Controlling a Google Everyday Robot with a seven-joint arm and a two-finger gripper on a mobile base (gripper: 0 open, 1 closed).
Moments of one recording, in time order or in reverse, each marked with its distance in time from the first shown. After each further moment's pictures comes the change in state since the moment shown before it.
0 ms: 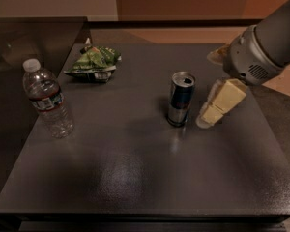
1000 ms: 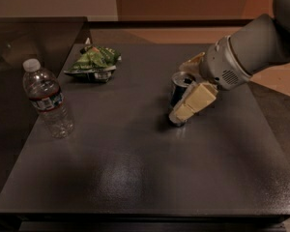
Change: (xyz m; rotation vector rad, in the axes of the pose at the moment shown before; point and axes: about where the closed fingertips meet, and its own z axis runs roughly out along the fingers) arm -0.038 0.005 0.046 -0.094 -0.170 0.004
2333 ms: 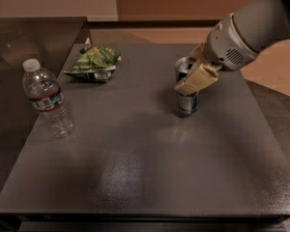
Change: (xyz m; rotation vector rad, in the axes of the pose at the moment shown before) arm -0.014 -0.020 -0.026 0.043 0.079 -0.026
